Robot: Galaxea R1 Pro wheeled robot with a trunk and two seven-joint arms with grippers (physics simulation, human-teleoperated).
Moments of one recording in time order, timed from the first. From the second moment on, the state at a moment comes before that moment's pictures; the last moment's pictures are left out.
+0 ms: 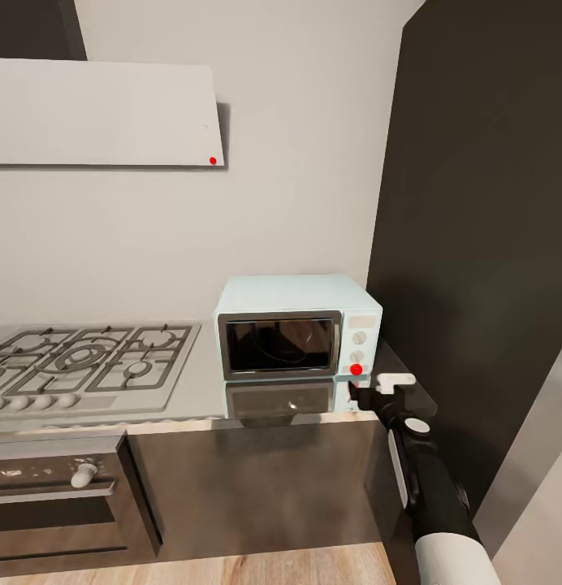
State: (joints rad) left arm -0.21 -0.07 -0.31 0.00 0.55 -0.06 -0.08; right arm -0.52 0.17 -0.27 -1.17 0.31 0.29 0.20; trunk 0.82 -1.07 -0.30
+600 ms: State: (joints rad) left arm -0.21 -0.07 -0.31 0.00 0.55 -0.06 -0.08; right arm -0.52 0.16 -0.26 -1.17 0.31 0.30 0.27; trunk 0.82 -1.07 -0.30
